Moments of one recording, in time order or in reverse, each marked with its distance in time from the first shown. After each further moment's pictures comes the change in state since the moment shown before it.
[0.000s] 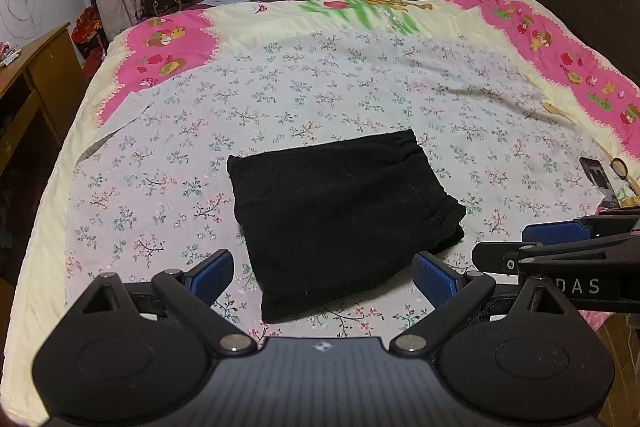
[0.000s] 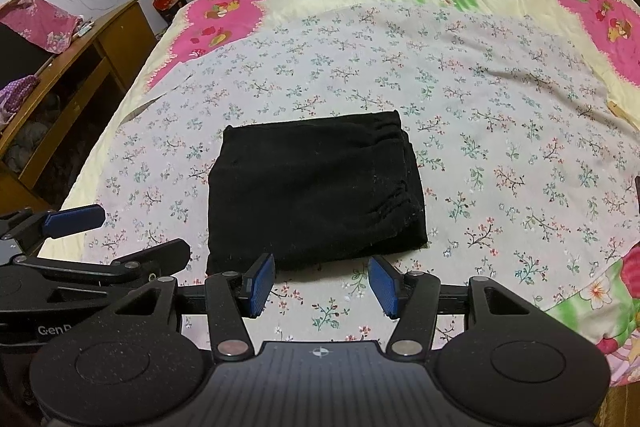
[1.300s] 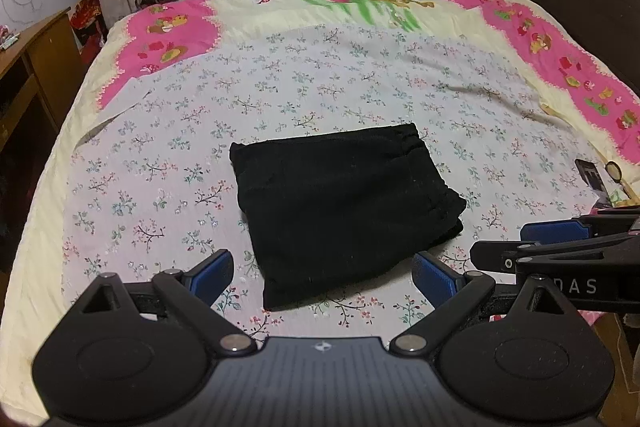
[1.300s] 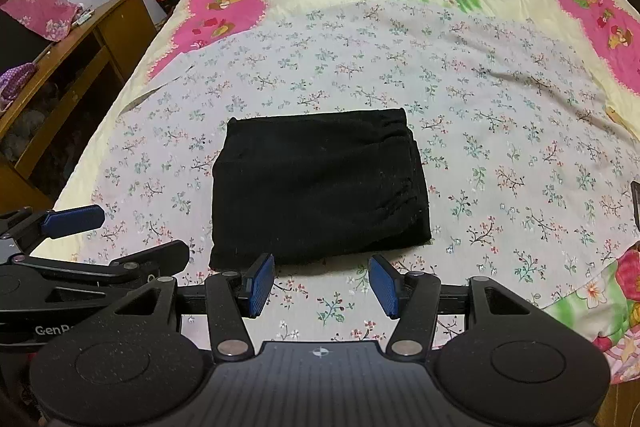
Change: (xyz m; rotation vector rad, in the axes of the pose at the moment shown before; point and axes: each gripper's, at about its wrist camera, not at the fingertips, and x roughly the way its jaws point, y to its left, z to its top) left arm -0.005 0.014 -0.006 -0.031 0.024 -0.026; right arm 0.001 0.016 0.000 -0.021 0.026 -0.027
